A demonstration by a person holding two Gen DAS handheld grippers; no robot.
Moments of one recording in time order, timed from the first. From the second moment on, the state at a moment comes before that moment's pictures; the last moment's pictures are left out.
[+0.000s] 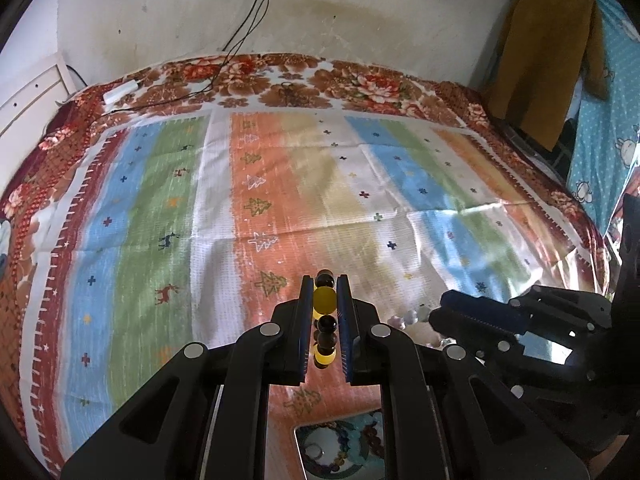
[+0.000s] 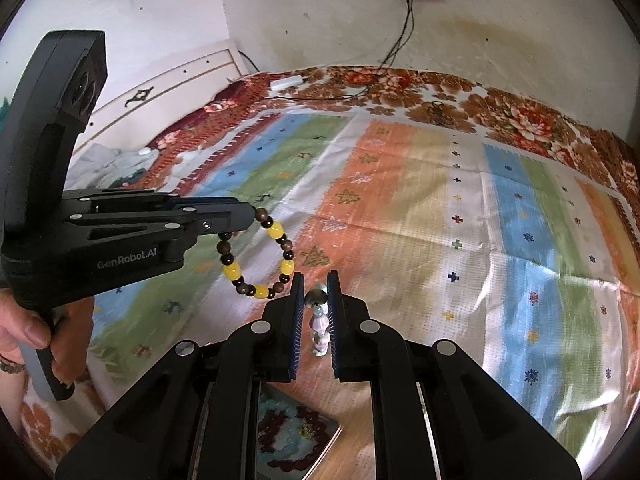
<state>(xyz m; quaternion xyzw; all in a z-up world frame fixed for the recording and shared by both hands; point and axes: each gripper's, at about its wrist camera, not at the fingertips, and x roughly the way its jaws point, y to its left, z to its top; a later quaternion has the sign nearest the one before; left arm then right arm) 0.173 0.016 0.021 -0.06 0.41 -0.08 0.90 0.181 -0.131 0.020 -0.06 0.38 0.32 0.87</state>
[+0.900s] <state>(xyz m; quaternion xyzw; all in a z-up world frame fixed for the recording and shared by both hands) 0.099 0.005 0.021 -0.07 0.40 -0.11 0.91 0.117 -0.146 0.023 -0.06 0.38 0.36 0.85</state>
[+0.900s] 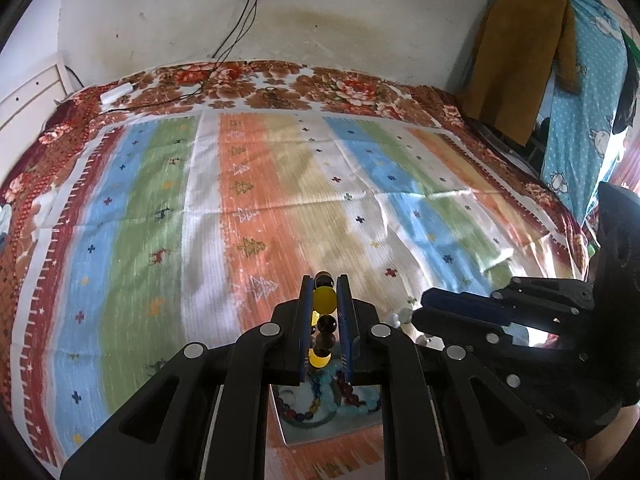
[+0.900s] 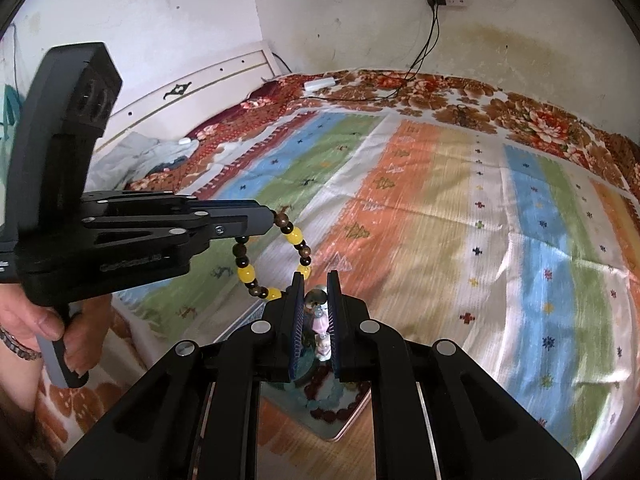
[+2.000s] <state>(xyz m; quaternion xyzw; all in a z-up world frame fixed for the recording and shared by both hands) 0.057 -0.001 -0.001 -0.06 0.42 -0.10 0.90 0.093 -0.186 0.004 -0.03 0.39 0.34 0.85</state>
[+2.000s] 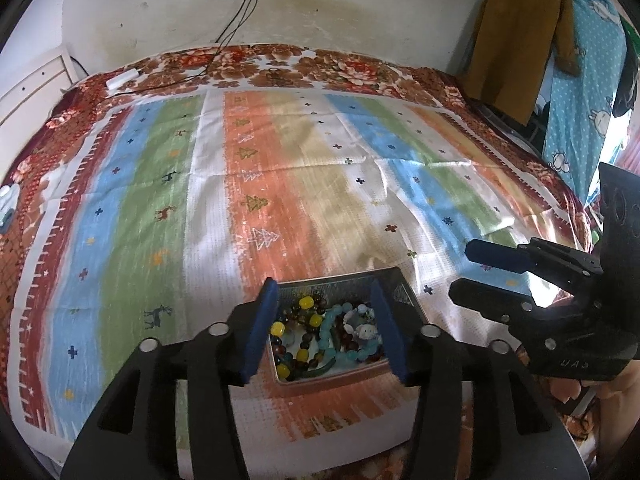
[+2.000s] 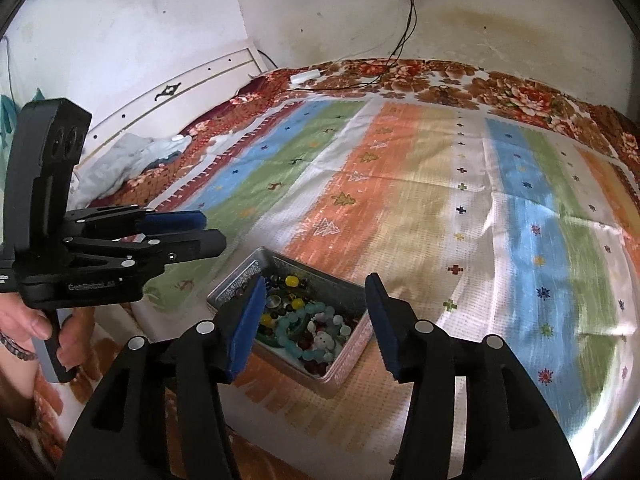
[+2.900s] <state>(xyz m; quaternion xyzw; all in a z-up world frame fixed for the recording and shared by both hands) 0.016 -0.012 0.000 -0.03 0.39 -0.08 0.92 0.056 -0.215 -0.003 -0.02 0.38 0.30 0.88</state>
